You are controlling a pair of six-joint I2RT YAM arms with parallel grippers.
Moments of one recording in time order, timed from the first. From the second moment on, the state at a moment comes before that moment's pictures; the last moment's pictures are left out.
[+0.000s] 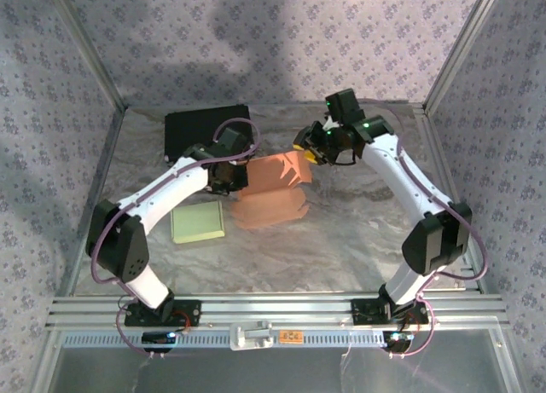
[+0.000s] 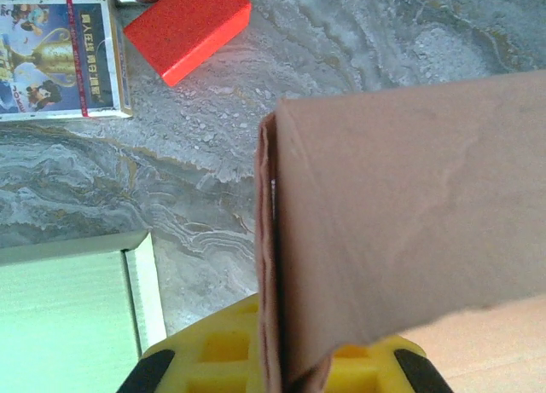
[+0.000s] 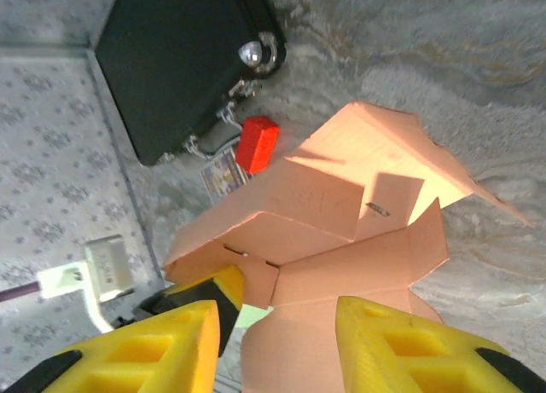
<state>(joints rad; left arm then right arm) -0.60 1.62 1.35 -0.89 -0.09 -0.68 0.43 1.66 1.65 -0.88 -0.39 0.96</state>
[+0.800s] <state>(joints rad) -0.65 1.63 1.39 -0.89 -0.10 -0.67 0.50 1.87 1.80 -0.94 -0.40 0.79</state>
